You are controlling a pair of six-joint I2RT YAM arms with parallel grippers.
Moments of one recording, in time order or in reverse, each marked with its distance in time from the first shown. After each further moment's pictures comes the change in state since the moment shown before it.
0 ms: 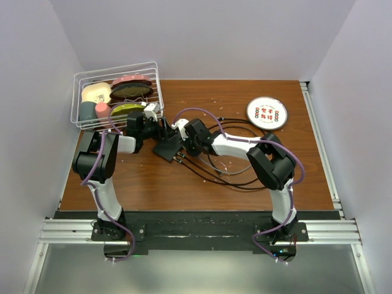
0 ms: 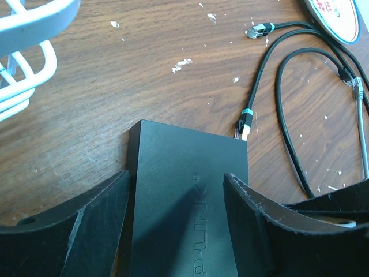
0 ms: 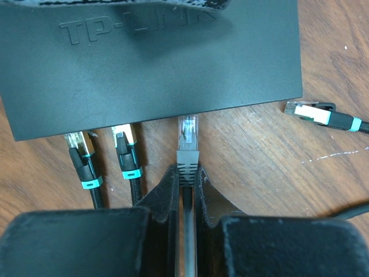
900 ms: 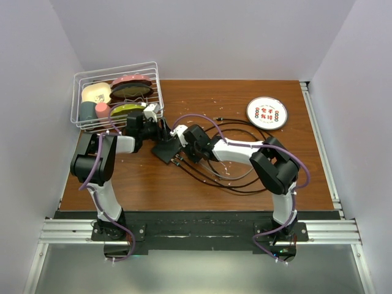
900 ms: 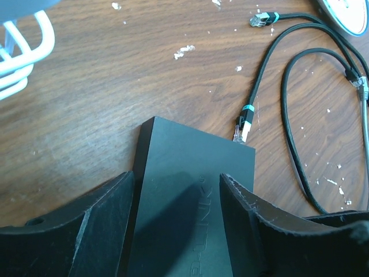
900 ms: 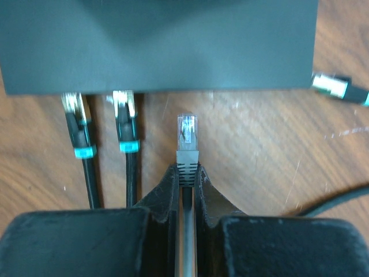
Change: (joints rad) left arm 0.000 -0.032 0.002 -0.089 -0.016 0.013; right arm 0.046 -0.055 -0.068 -0.006 0.054 -0.019
